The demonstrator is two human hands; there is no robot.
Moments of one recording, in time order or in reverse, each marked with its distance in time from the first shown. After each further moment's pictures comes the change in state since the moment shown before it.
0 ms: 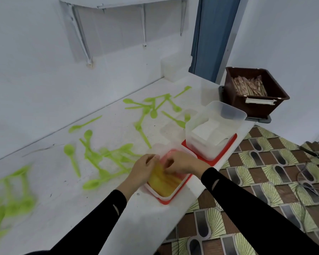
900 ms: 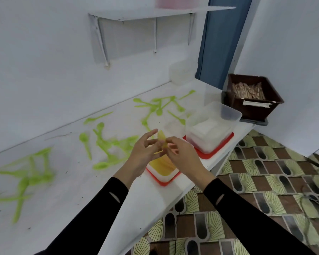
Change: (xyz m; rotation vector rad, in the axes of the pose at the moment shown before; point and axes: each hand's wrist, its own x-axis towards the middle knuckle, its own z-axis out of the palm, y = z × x) left_hand -0.074 0.052 -0.013 -0.699 -0.053 0.079; right_hand -0.085 -0.031 0.022 0.182 0.595 -0.249
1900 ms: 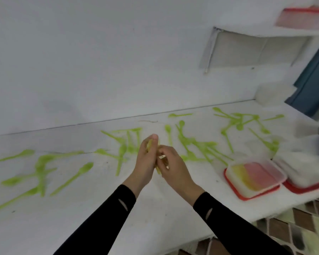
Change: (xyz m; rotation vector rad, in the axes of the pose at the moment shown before) left_hand -0.145 0.043 -0.198 -0.081 0.593 0.154; right_hand -0.038 -0.180 0.215 0.204 -0.303 -0.358
